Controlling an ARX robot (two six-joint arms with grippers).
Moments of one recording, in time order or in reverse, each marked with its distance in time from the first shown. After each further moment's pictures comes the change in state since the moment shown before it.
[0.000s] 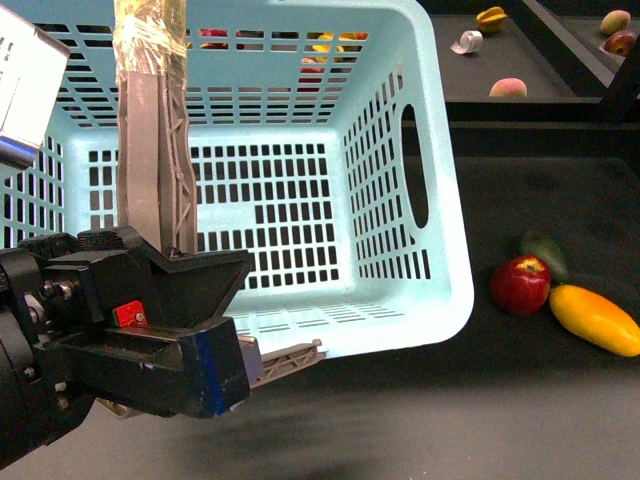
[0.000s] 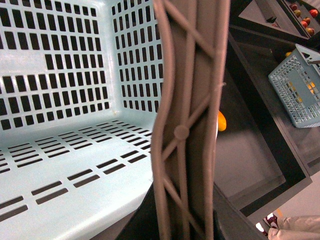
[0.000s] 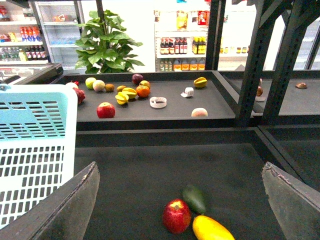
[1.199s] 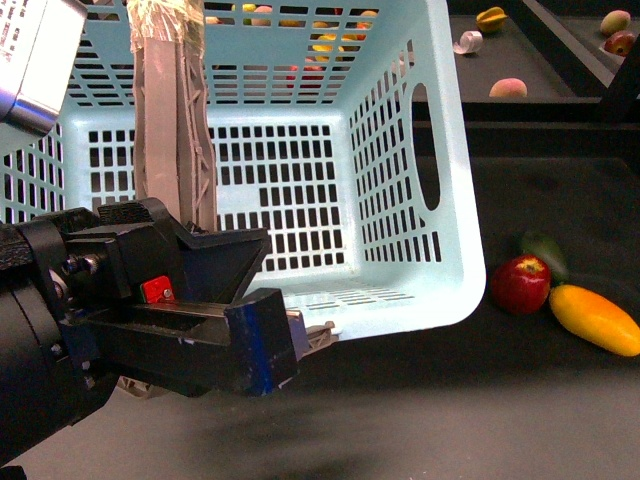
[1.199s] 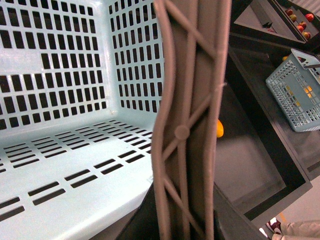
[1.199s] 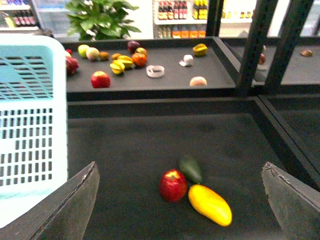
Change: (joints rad) left arm -0.035 0.000 0.030 -0.003 -0.040 0.006; right arm -0.136 0.339 0.022 0.150 -0.119 -0.021
